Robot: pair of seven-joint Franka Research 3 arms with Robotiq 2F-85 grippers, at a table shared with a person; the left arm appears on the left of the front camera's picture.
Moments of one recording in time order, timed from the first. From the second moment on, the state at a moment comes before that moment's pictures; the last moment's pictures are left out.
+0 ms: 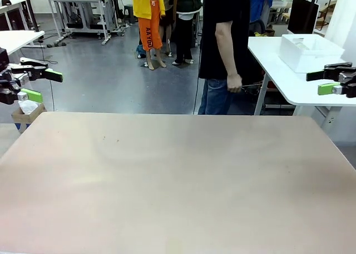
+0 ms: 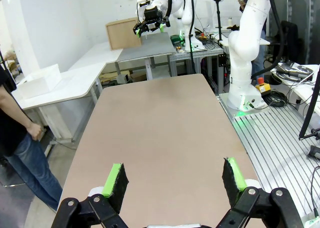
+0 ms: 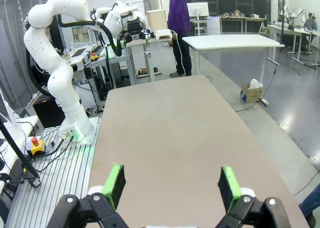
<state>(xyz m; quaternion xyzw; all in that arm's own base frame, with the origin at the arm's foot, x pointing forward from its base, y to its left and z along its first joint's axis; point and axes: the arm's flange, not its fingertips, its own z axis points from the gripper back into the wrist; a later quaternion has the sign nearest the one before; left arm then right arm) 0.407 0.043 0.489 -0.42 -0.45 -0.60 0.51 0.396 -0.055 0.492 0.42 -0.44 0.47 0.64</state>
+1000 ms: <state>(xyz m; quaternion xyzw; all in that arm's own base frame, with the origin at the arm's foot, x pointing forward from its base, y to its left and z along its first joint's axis) 0.407 0.043 0.489 -0.42 -0.45 -0.60 0.51 0.396 -0.055 0.492 0.42 -0.44 0.47 0.64</state>
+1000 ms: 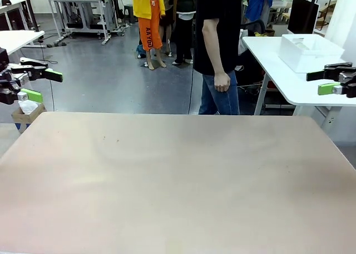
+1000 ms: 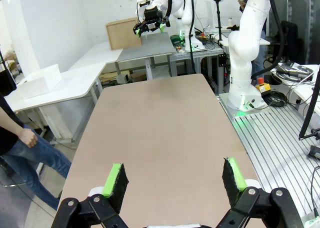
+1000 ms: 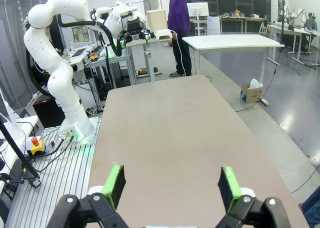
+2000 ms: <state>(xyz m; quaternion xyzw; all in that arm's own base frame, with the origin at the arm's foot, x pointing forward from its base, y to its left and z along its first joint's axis) 0.407 0.043 0.489 -0.42 -0.45 -0.60 0.51 0.396 -0.055 0.492 0.42 -0.44 0.47 0.64</state>
